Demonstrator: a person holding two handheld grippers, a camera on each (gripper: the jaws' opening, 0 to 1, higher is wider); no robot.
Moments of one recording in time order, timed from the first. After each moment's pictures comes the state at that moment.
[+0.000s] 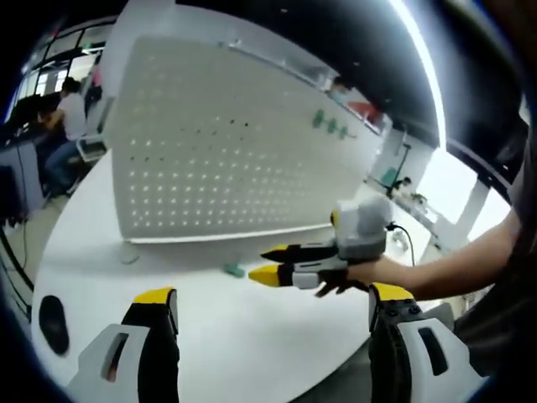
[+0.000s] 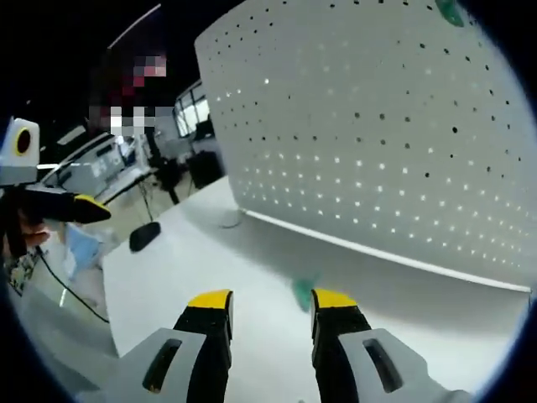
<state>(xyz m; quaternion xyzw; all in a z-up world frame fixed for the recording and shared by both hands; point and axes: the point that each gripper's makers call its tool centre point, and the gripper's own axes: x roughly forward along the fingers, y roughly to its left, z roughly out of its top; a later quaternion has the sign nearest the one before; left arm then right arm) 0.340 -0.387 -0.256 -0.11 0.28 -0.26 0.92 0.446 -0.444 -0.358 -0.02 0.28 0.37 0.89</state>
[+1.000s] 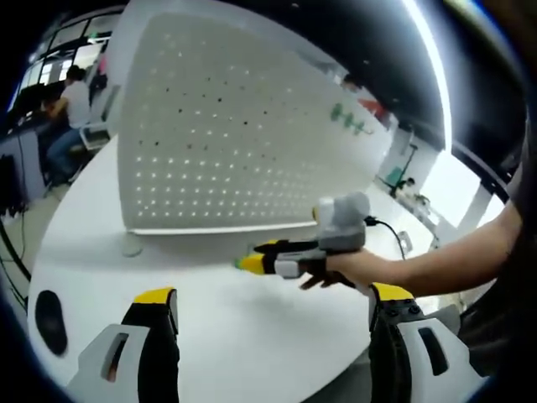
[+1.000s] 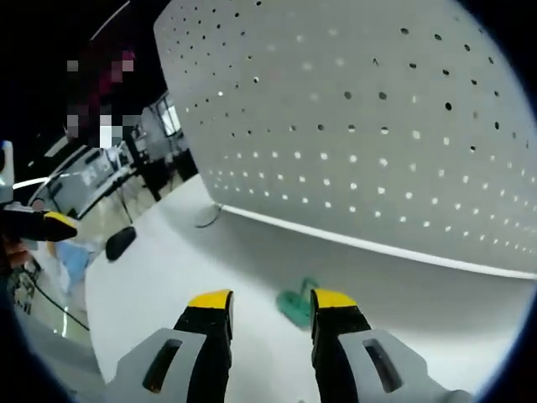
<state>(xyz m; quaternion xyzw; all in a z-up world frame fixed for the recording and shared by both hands) 0.354 -0.377 -0.274 -0.12 0.29 -0.25 0.91 0.485 -0.437 -0.390 0.00 0.31 0.34 0.89</state>
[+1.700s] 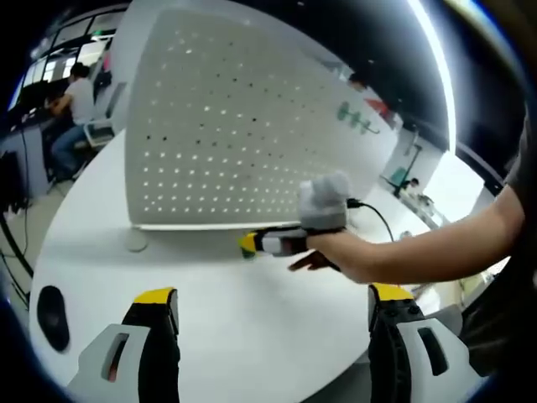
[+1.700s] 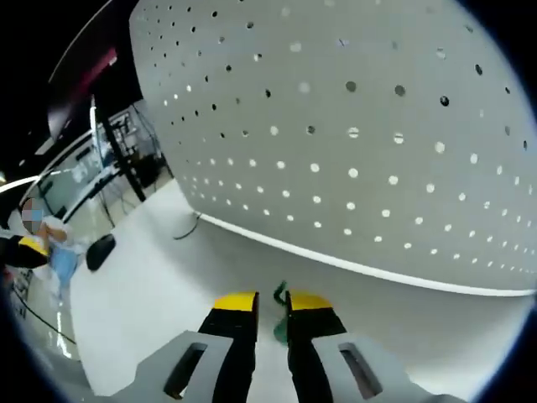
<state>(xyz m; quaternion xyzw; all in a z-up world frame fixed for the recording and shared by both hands) 0.355 -0.370 -0.278 -0.12 0.30 -0.24 0.91 0.528 -0.432 -0.400 -0.02 0.33 0.31 0.89</state>
